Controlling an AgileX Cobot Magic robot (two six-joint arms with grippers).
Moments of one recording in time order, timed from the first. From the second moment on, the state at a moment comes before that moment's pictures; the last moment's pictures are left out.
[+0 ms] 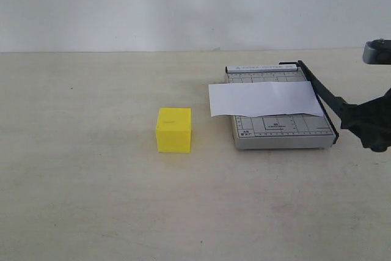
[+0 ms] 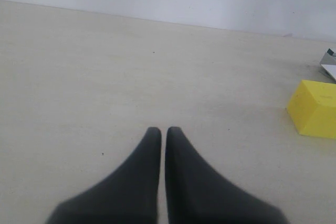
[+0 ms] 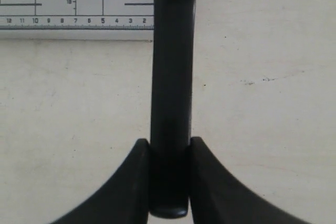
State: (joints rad) left arm -0.01 0.00 0.00 -0.08 0.37 -0.04; right arm 0.03 1.46 -0.83 0.14 0.67 -0.14
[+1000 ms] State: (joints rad) left arm -0.01 0.00 0.00 -0.08 0.37 -0.04; right arm 0.04 1.32 -0.82 0.15 0.54 -0.13
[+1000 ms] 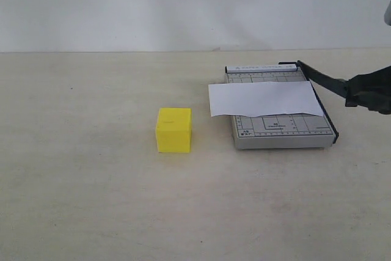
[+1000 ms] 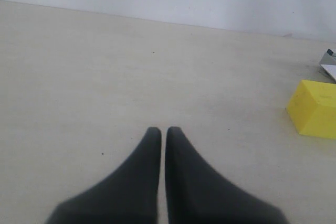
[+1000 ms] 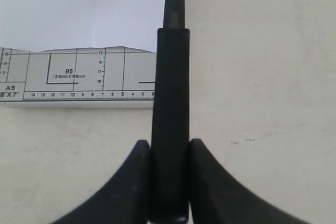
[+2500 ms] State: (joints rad) left arm -0.01 0.00 0.00 -0.08 0.37 -0.04; right arm 0.04 1.25 -0.83 0.14 0.18 -0.17
